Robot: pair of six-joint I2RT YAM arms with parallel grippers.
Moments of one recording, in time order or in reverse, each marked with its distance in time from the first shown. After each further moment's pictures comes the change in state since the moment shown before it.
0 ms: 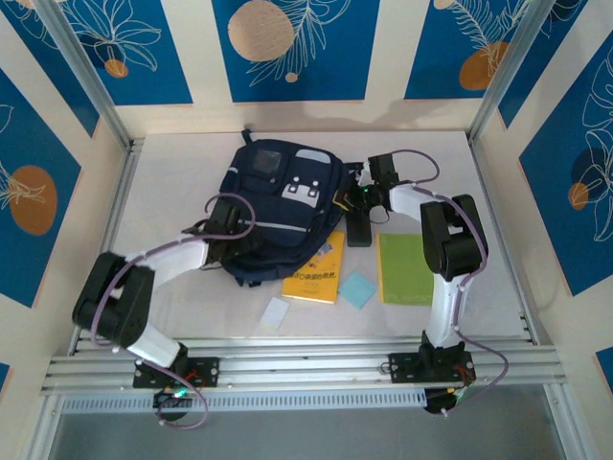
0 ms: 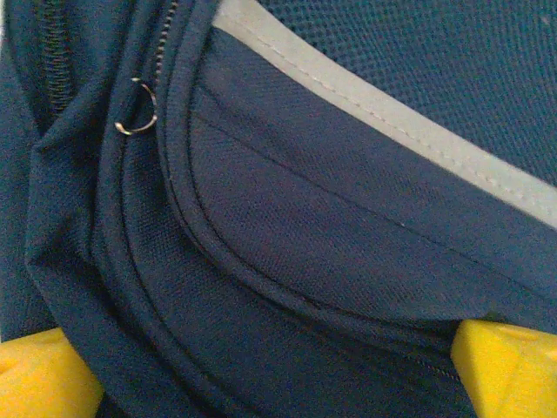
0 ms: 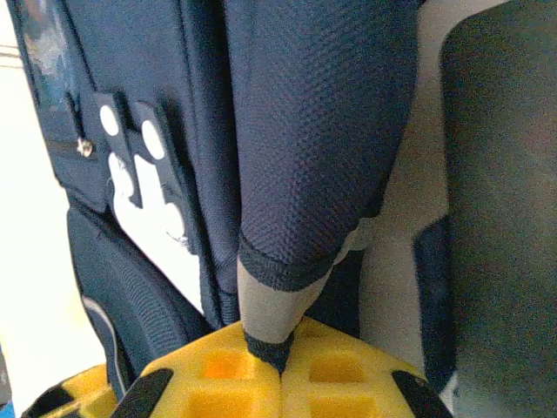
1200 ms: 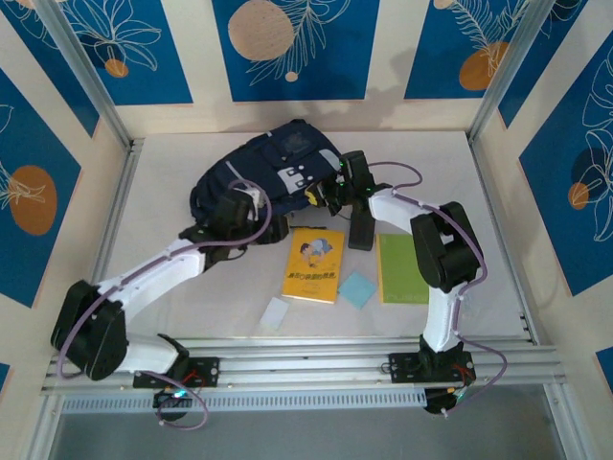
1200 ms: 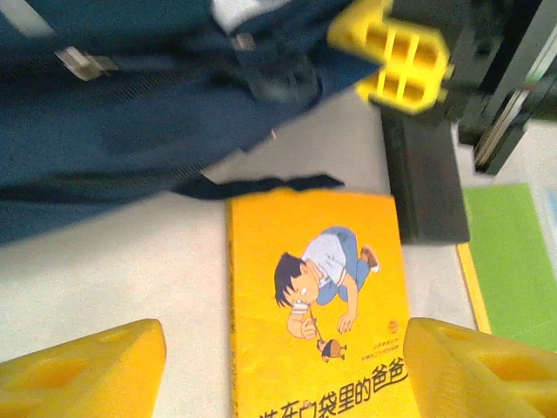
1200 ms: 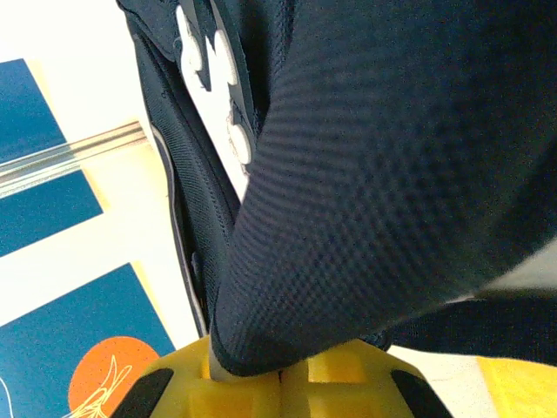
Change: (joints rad) left arm -0.217 -0.193 0.066 0.033 0.180 0.082; right arm 0.194 -0.060 0.013 0.143 0.111 0.682
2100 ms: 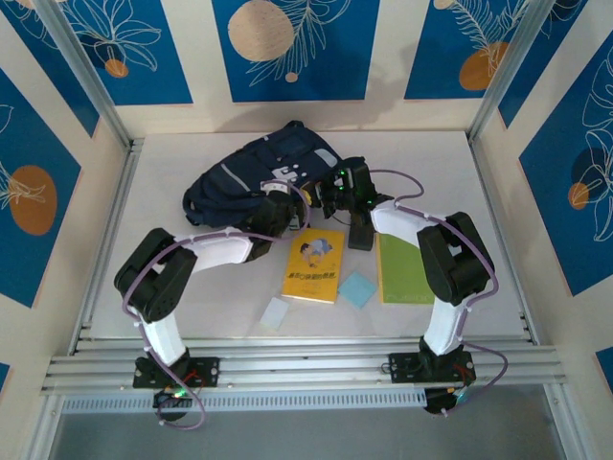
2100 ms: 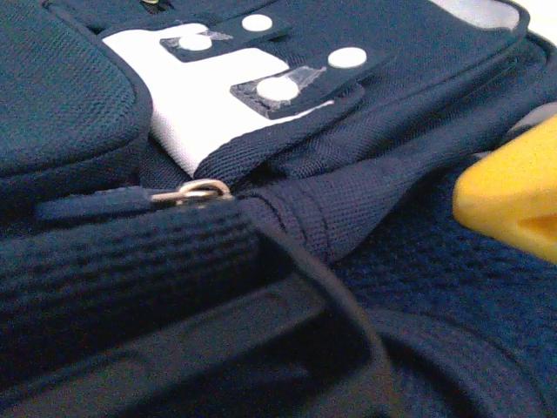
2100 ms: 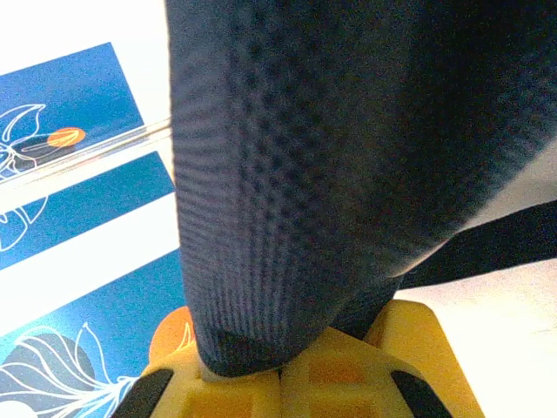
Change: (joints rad) left arm -0.068 0.407 0.120 0.436 -0.370 0.101; right arm 0.044 -0.113 -0.148 0.222 0.007 0.192
